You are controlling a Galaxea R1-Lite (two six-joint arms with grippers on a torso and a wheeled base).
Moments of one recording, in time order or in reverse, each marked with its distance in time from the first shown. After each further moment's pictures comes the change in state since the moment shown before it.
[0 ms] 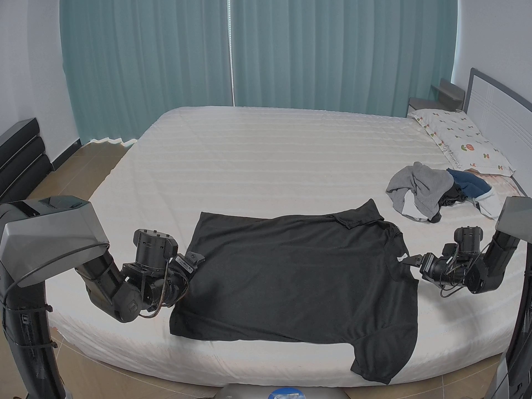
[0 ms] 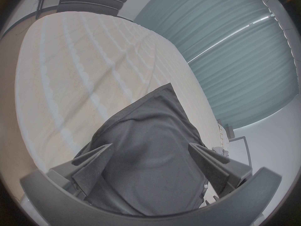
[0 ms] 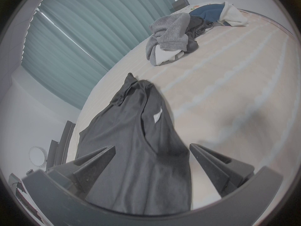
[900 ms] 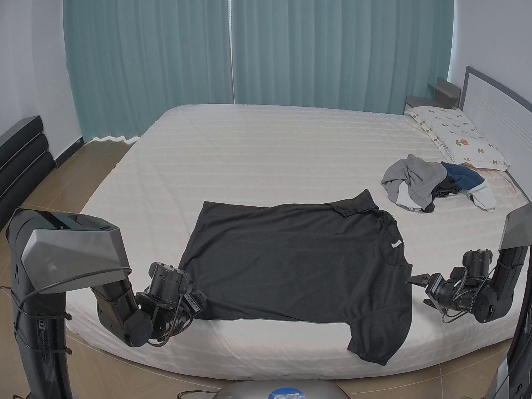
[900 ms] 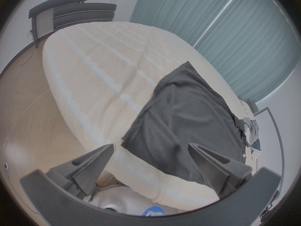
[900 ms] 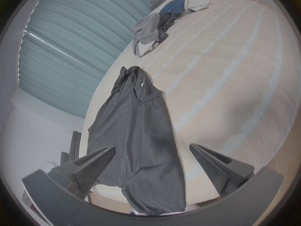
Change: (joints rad) left arm -0.066 0.081 0.119 -0.004 0.142 0.155; right arm 0.008 -0.039 0.362 -0.318 0.007 0.192
